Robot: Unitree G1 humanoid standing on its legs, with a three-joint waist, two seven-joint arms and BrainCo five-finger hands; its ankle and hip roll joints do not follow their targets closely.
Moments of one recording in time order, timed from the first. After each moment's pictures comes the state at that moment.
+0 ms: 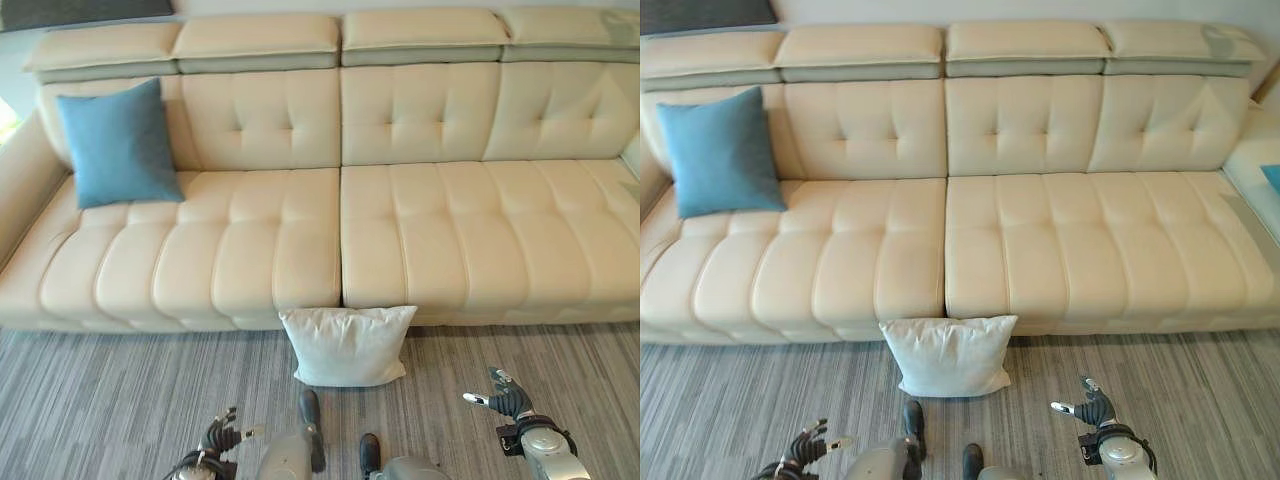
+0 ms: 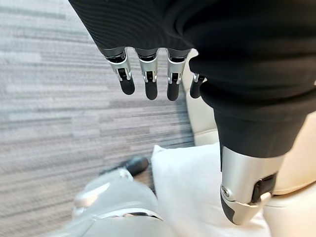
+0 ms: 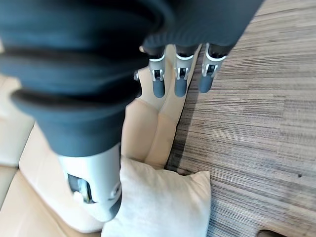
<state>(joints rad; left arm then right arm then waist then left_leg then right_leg) 0.11 0.30 -0.15 0.93 -0.17 -0.08 0.04 0.04 -0.45 0.15 0.74 0.11 -0.05 -0.09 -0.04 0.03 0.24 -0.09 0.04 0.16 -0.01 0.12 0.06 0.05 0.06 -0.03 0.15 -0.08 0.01</state>
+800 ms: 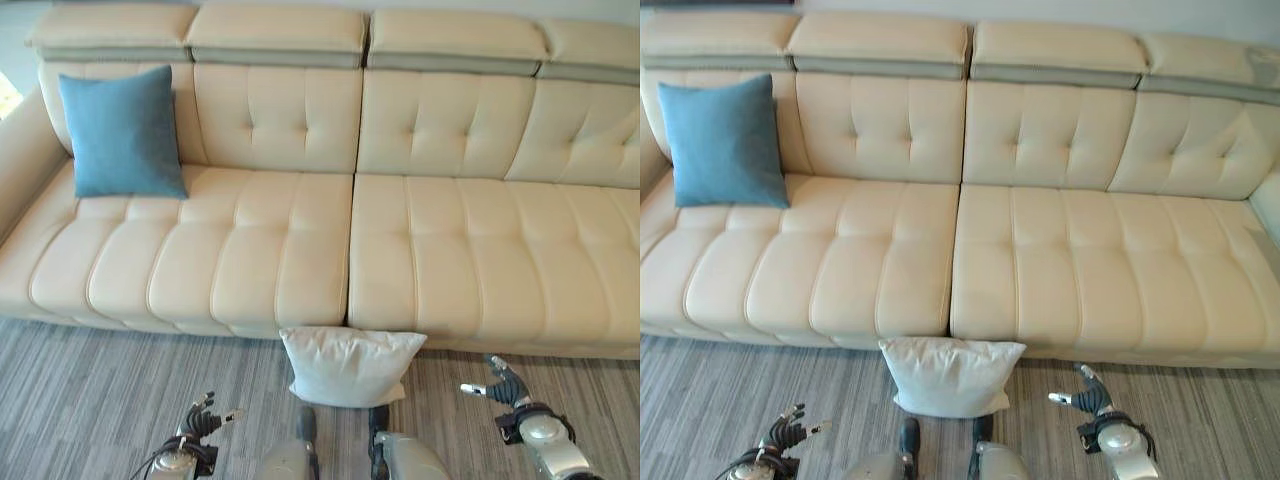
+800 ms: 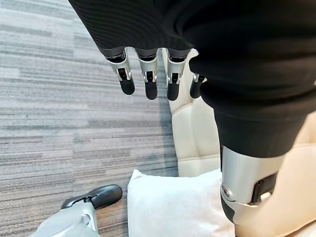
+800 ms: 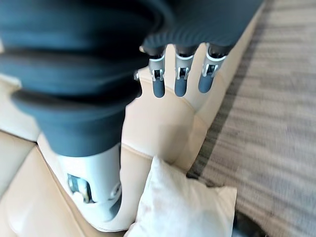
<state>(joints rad) -0.03 0.40 -0.13 0.90 -0.19 -0.09 0.09 -0.11 -0.51 0.20 0.73 0.04 -0.06 -0.11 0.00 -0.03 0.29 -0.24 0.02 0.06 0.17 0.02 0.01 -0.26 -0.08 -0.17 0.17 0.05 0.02</state>
